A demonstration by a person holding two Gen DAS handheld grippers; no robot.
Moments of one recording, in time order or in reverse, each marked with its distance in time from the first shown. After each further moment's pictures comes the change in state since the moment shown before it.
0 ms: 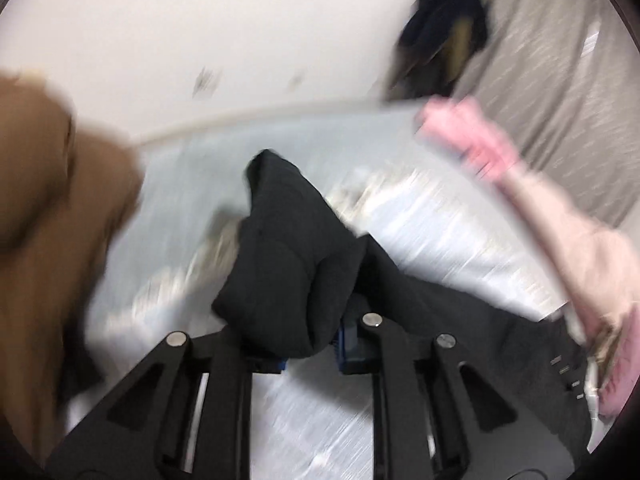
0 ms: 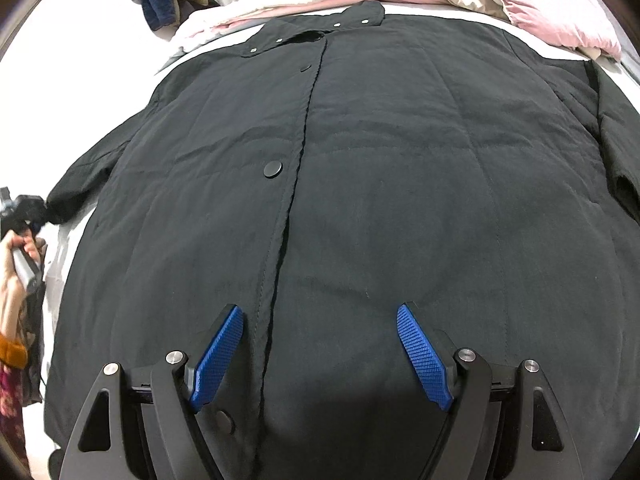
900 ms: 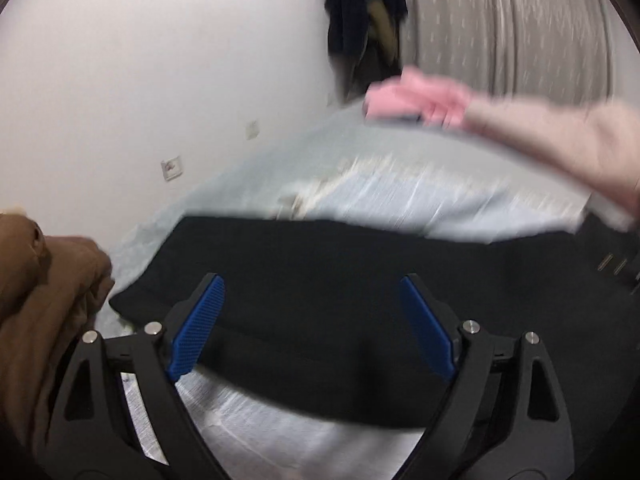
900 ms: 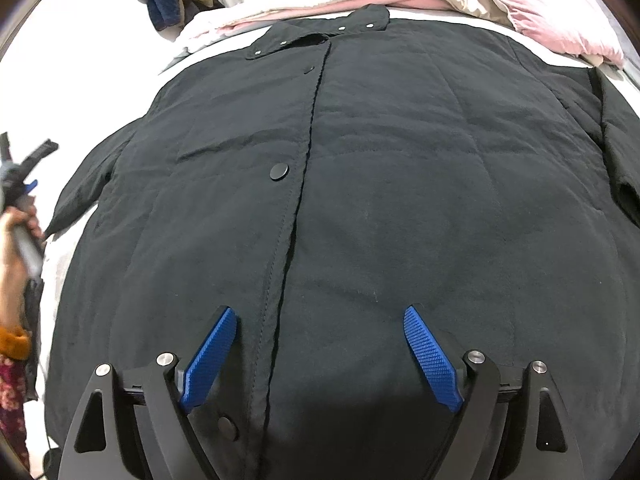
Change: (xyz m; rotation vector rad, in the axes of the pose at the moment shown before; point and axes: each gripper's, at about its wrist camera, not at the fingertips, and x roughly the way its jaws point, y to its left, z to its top) left arm 0.039 -0.076 -0.072 0.457 -0.029 0.184; right arm 0.001 0.004 -0.001 -0.016 -0.020 0.001
